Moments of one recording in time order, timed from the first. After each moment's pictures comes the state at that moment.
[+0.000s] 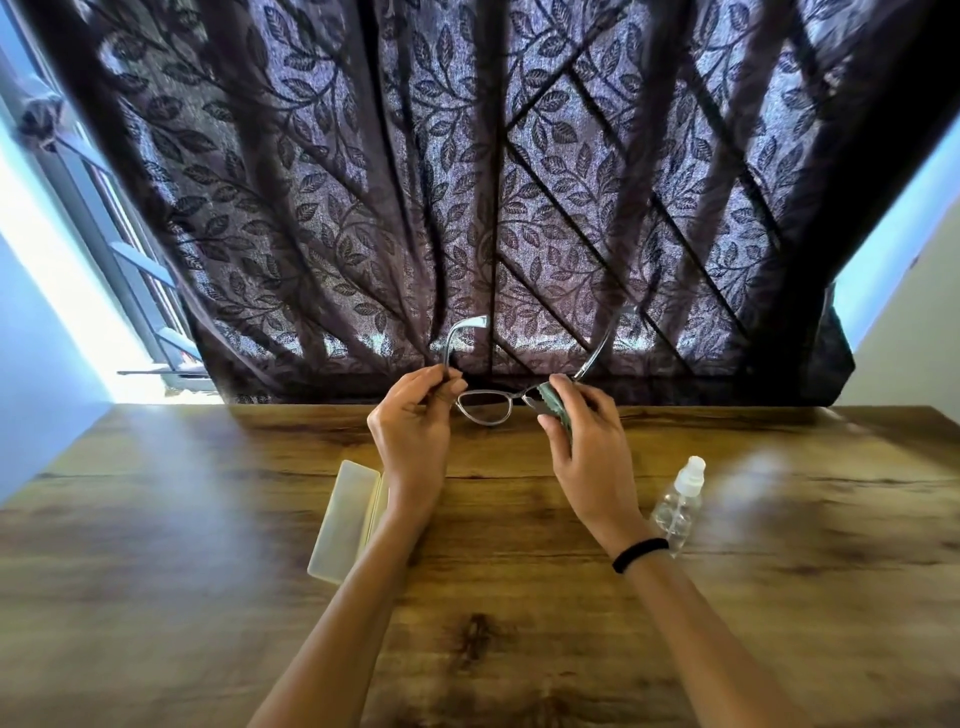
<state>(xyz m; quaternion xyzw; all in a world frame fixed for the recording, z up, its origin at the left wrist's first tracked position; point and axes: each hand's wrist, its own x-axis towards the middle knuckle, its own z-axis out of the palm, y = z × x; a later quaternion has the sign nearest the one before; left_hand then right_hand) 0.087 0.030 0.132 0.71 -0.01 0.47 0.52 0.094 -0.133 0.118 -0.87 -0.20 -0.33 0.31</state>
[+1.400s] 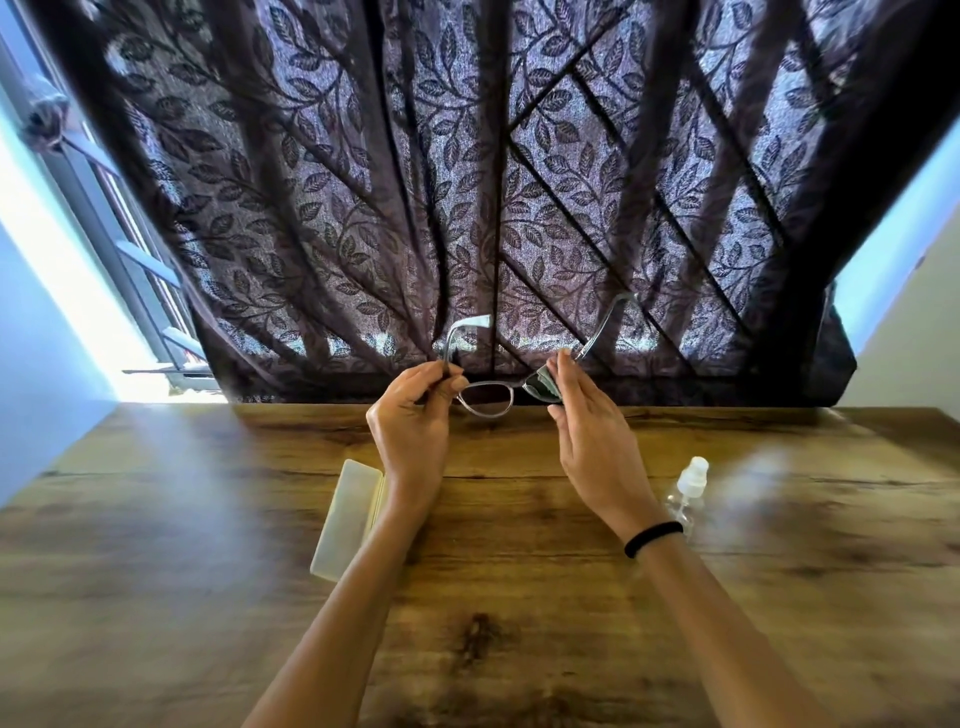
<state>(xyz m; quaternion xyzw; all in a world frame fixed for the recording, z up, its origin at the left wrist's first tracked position) 0.090 0.034 0.130 0.68 -0.04 0.48 0.55 0.113 -0.141 0.120 -0.88 -0.25 -0.31 0.23</state>
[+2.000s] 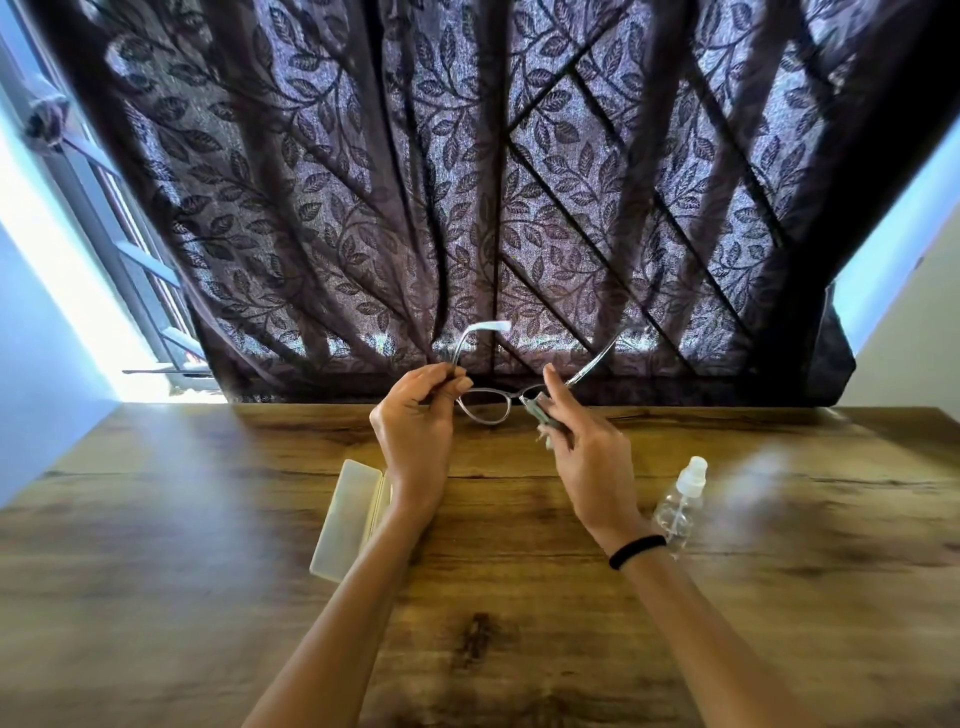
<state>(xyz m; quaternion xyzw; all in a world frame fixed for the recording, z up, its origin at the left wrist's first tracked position) 0.088 0.029 0.135 0.70 0.00 0.48 0.53 0.096 -0.134 0.115 -0.84 -0.23 -0.33 0.36</state>
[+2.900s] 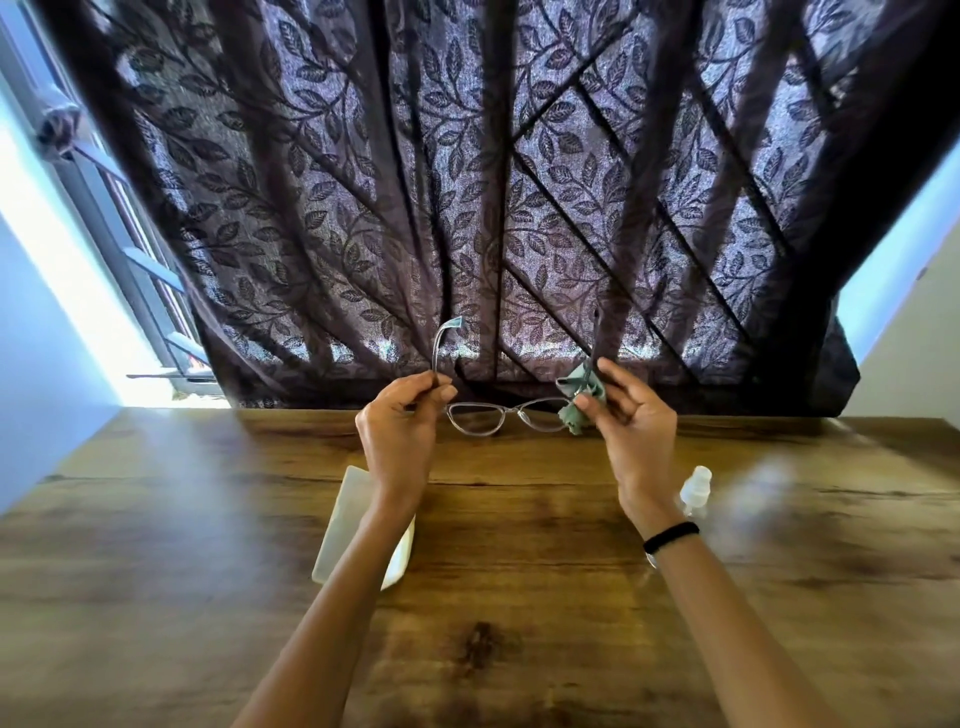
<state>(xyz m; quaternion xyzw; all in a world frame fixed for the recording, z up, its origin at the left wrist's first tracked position) 0.078 0.043 0.146 0.73 0.02 0.43 0.53 0.116 -0.153 0.133 -0.65 -0.08 -0.19 0.73</state>
